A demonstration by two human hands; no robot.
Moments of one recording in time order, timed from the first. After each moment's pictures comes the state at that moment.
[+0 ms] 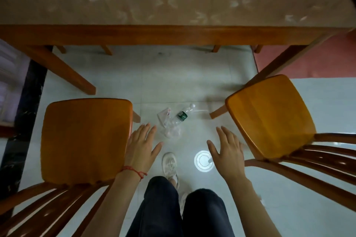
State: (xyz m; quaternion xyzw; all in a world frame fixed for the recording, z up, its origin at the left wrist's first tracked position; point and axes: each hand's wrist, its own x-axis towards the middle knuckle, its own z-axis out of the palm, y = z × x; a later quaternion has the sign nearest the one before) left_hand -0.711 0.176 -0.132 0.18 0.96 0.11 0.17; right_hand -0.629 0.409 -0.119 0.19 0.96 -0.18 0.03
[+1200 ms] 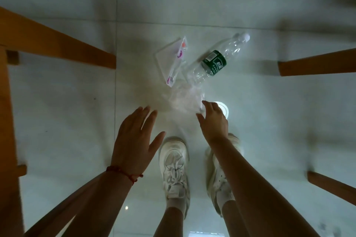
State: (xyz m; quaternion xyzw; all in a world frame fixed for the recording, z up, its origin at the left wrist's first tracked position) left_hand -0.750 0.185 -0.646 0.16 0.95 0.11 0.23; right_hand -0.738 0.383 -0.738 0.20 0.91 -0.26 0.23
